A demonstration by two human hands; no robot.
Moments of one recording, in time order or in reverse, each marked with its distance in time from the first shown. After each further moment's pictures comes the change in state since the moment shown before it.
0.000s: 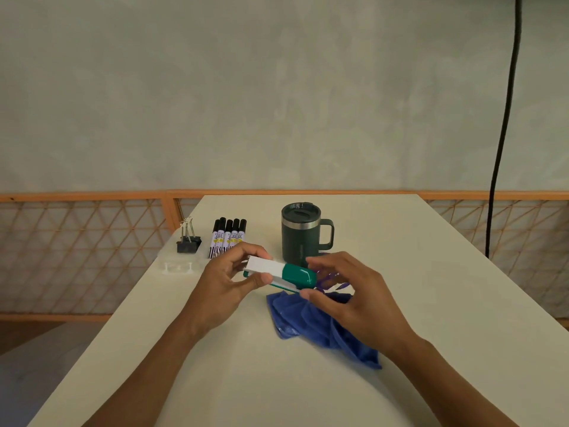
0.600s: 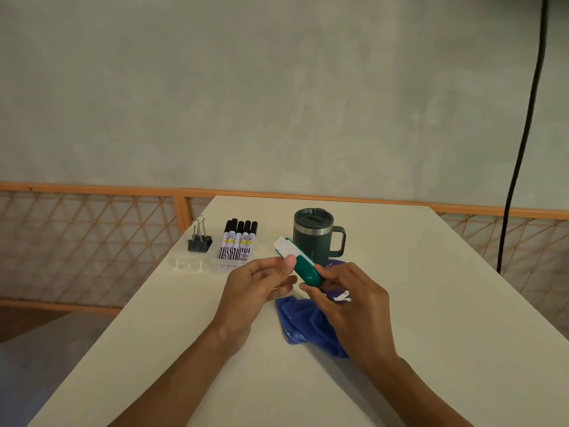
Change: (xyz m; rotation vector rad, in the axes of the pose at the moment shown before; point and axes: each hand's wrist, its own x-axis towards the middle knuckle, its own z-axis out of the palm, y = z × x) left_hand -0.007 0.023 0.038 -0.526 0.184 -0.372; right_hand 0.002 0.002 0.042 -0.112 0.365 -0.104
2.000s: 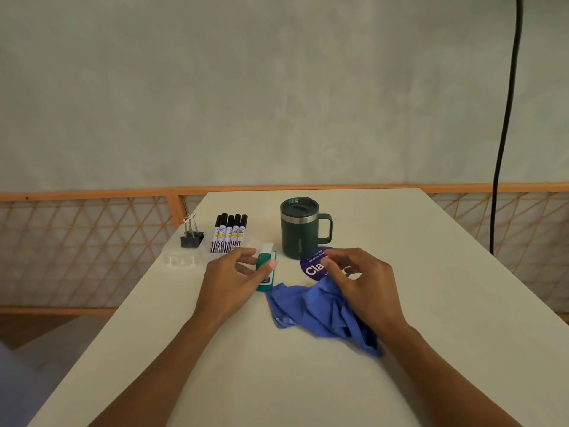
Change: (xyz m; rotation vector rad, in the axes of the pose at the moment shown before) left_hand 0.033 -0.024 -0.035 0.875 0.202 0.268; right_hand 0.012 0.031 -0.037 0.086 -0.119 0.266
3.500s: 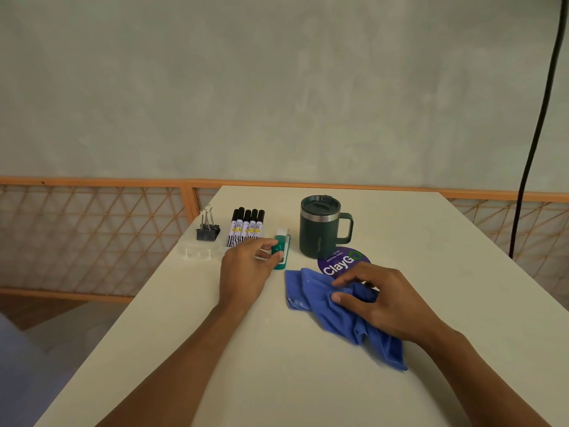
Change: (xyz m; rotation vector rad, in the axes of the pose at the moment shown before) left_hand 0.023 -0.025 0.016 0.016 0.198 0.166; right_hand 0.001 0.006 -0.014 -0.146 -0.439 -0.105
